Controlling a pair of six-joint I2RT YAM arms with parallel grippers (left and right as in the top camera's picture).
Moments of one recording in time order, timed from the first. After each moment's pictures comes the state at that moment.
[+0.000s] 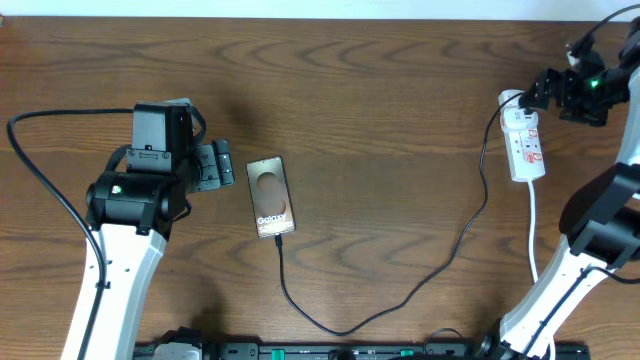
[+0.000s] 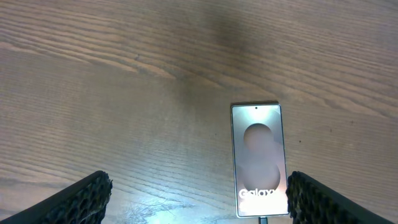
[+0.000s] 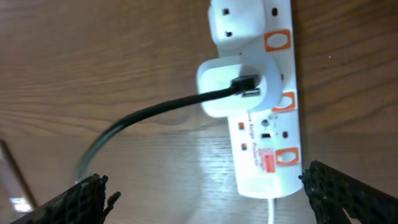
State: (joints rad) left arm -0.11 1.21 1.17 -0.94 -0.09 -0.24; right arm -0.41 2.27 2.23 -1.42 -0.39 -0.24
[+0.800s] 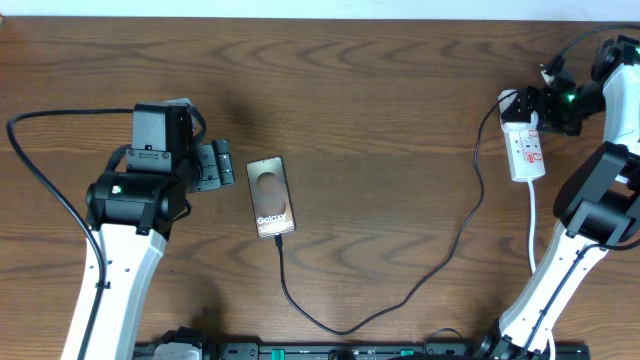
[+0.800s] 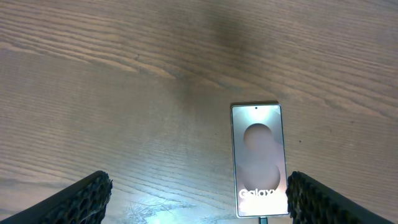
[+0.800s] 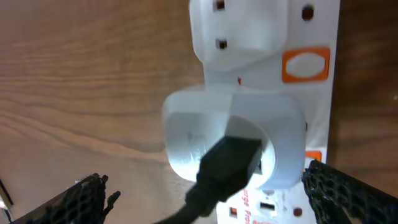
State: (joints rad) left arm -0.11 1.21 1.17 -0.94 -0.09 -0.24; right arm -0.41 2.45 2.23 -1.35 -0.46 -0.34
